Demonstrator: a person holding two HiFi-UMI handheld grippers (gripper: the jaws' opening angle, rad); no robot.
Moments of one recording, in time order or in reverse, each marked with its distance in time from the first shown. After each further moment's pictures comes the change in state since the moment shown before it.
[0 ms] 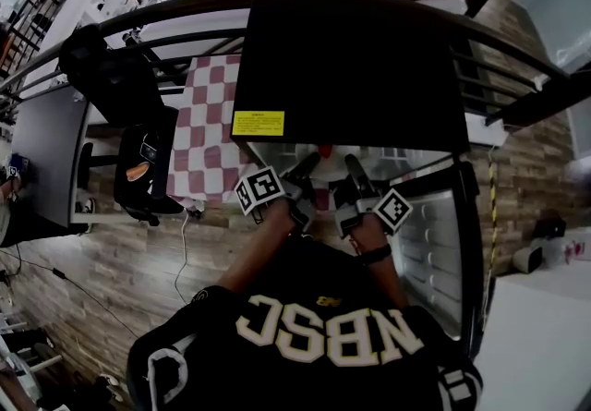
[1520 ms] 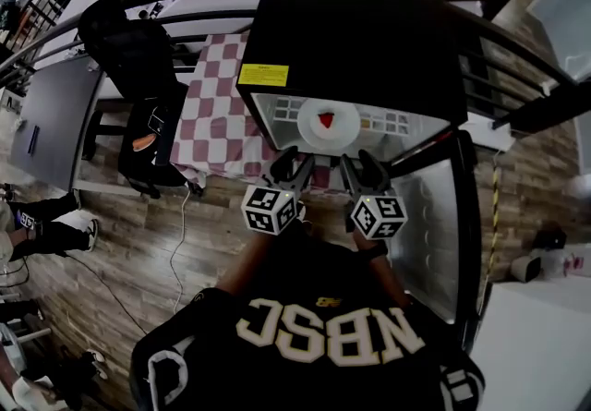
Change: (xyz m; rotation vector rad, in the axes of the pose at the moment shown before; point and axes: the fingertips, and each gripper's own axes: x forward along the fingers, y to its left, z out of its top) left arm -0.073 -0.021 -0.037 1.070 -0.138 0.181; right arm -0.056 0.023 -0.028 -1.092 0.176 -0.109
